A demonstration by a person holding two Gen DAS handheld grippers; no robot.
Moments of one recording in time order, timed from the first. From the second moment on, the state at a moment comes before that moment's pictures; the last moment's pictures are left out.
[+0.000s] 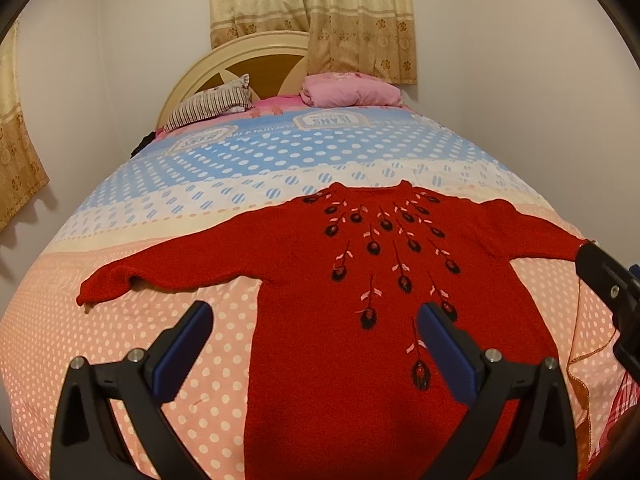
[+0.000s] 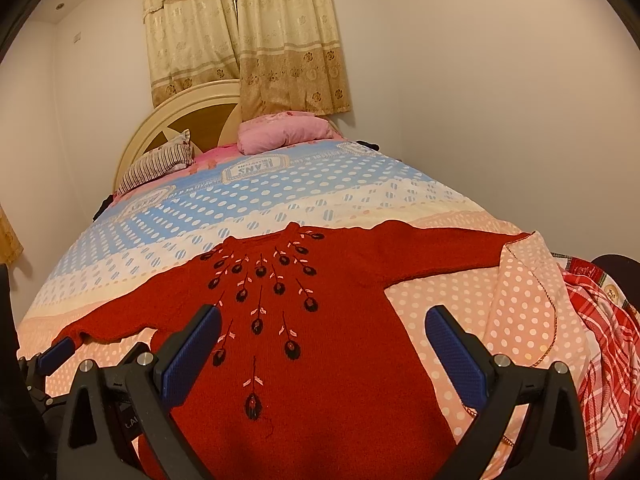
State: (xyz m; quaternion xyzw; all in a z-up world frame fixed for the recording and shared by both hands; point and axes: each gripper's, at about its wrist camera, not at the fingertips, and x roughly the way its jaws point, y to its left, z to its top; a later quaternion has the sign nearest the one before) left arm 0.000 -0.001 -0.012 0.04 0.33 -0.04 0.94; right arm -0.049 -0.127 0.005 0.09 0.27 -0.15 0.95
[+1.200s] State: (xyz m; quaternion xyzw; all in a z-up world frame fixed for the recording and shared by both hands) left arm -0.001 -0.004 -0.016 0.04 0.34 -0.04 0.94; right arm -0.048 -0.125 0.000 0.09 0.27 -0.14 0.95
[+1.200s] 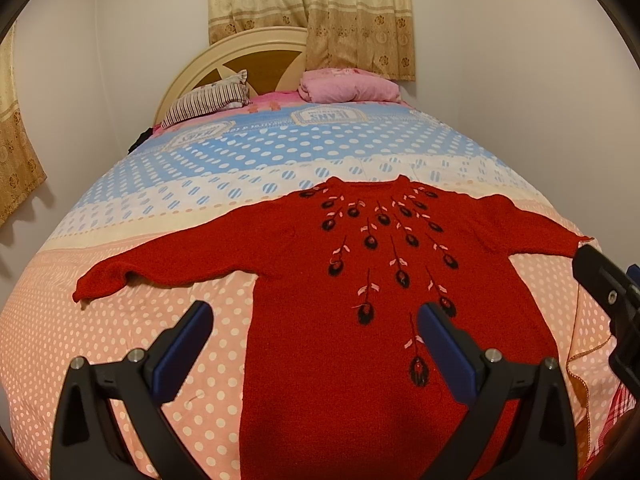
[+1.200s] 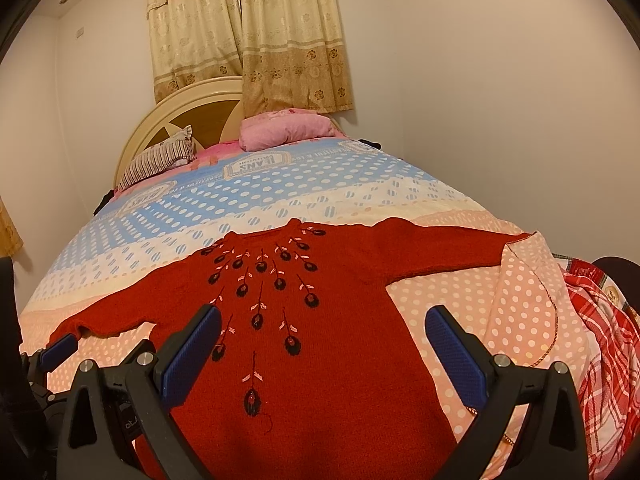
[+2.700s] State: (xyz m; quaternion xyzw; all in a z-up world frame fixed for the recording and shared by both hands) left arm 0.010 -0.003 -0.026 0.05 0.36 -0.04 0.93; right arm -0.036 -0.122 -0.010 0.08 0.28 -0.14 0.95
